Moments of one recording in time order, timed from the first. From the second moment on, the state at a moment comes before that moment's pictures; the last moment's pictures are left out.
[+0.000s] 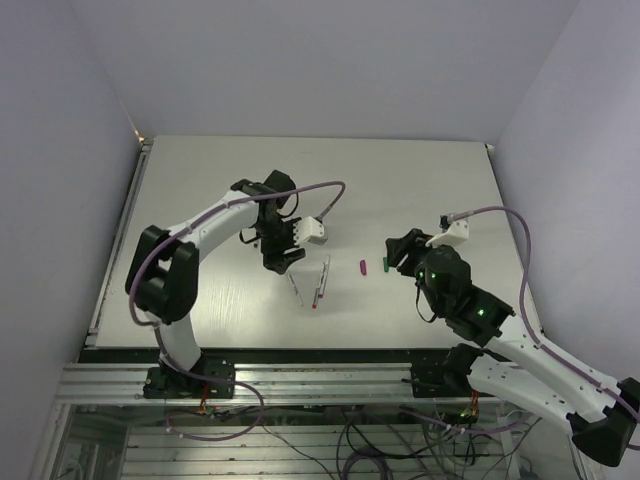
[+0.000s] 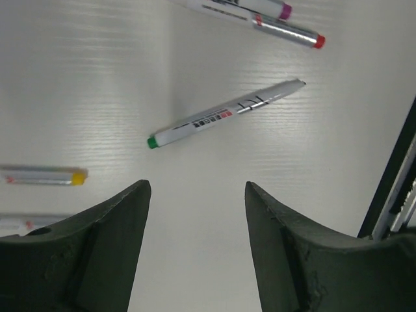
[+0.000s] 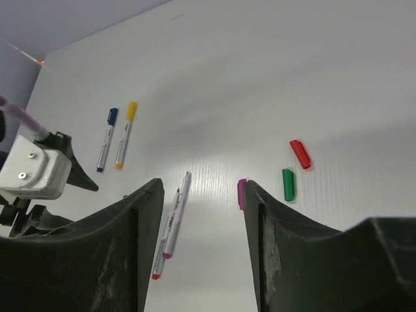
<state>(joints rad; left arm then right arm) -0.54 1.75 1.36 -0.94 0.37 0.89 0.80 0.71 0.61 -0.20 0.61 0.63</state>
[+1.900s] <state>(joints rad) -0.53 1.90 1.19 -0.74 0.66 1.01 0.80 0.78 0.56 -0.12 0.44 0.58</state>
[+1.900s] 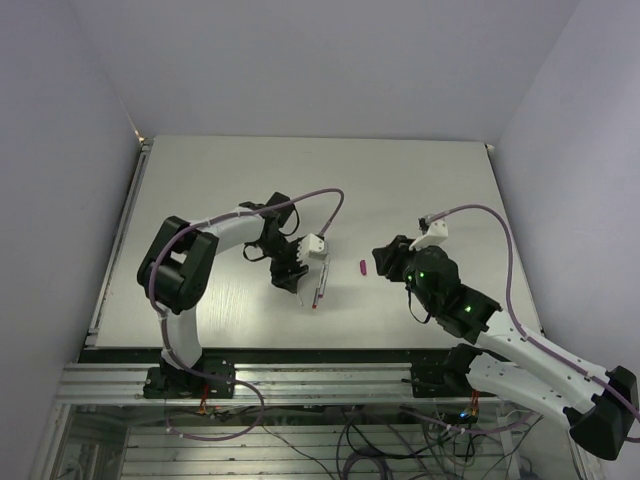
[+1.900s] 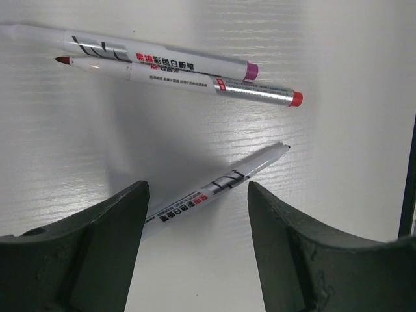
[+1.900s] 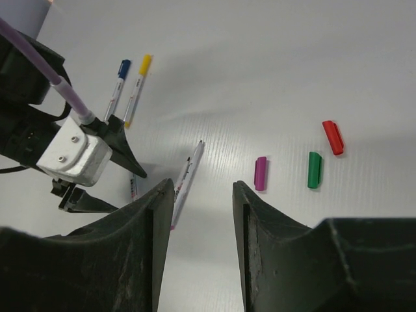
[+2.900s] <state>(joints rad) -0.55 1.33 0.91 -0.16 0.34 0.49 0.85 1.10 0.54 0.09 0.01 0.44</state>
